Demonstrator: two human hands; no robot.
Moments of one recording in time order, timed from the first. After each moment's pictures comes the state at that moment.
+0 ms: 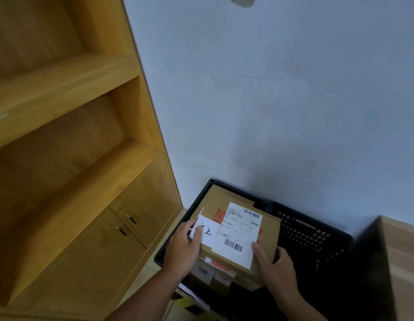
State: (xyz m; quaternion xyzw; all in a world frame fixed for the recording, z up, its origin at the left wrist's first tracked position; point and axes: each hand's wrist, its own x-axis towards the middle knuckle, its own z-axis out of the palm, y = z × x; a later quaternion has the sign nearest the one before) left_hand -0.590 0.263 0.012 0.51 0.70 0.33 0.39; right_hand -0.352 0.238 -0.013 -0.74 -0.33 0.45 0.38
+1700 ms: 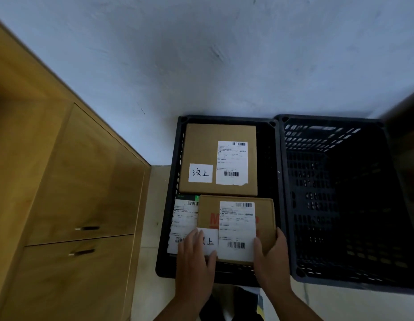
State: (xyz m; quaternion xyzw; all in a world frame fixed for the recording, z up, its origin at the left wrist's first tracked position) left_hand -0.682 0.315 -0.242 0.69 0.64 0.02 0.34; right_hand -0.513 0.263 -0.255 -0.87 -0.15 0.37 0.30
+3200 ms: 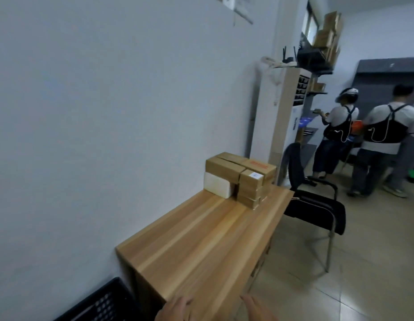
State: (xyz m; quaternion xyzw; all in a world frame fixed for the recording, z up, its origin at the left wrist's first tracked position) left_hand -0.270 0.090 0.079 0.94 0.12 0.10 0.32; right_hand -0.200 -0.154 0.108 -0.94 -0.21 0.02 0.26
